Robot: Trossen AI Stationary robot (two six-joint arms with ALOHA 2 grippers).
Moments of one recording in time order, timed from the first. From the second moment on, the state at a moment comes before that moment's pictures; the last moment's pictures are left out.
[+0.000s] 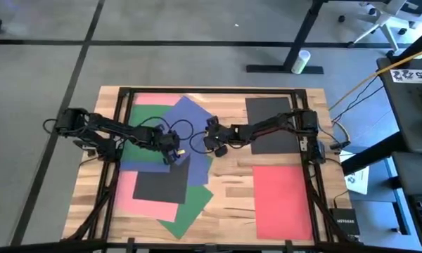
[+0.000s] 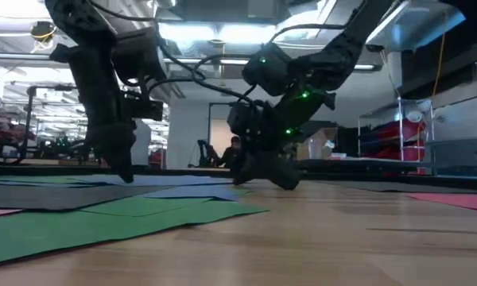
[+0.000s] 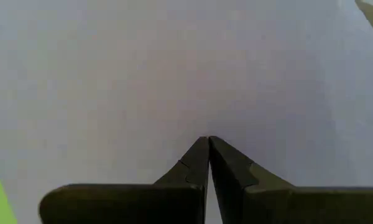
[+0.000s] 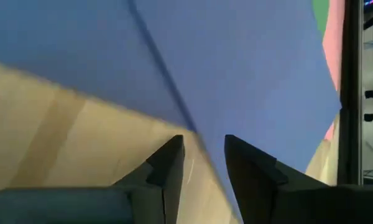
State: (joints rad) left arm 0.05 1.46 0.63 -0.40 -0.31 -0.28; right arm -0.13 2.06 1.12 0.14 0.27 -0.74
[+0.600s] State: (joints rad) left arm 0.05 1.46 0.63 -0.37 -0.29 -0.25; right arm -0.15 2.06 1.19 0.05 0.18 -0.69
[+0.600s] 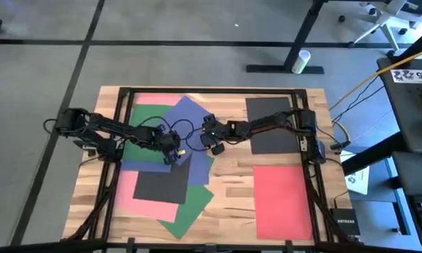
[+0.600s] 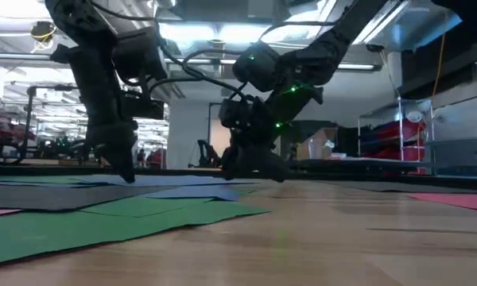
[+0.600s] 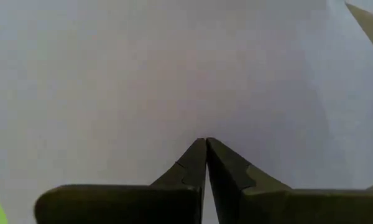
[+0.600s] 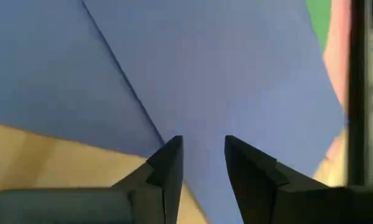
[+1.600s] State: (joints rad) left arm 0.01 1.46 0.73 -0.36 -0.29 -0.17; right arm -0.20 2.08 1.31 -0.22 0.02 -0.52
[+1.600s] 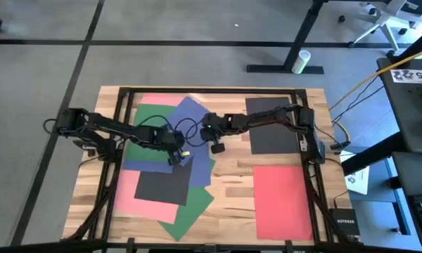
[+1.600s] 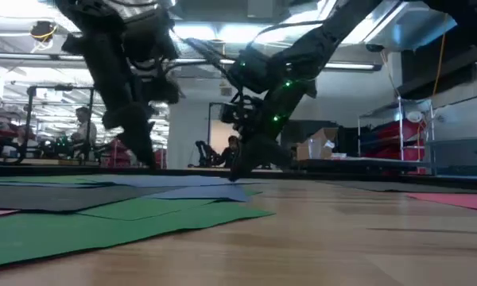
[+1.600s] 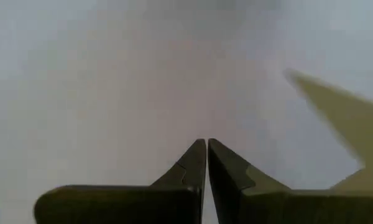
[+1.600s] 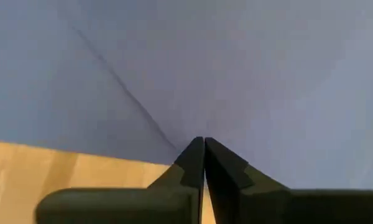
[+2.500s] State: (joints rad) left arm -0.26 1.15 0.44 -0.12 -0.25 -0.39; right arm -0.21 2.05 1.31 -0.28 0.04 -0.52
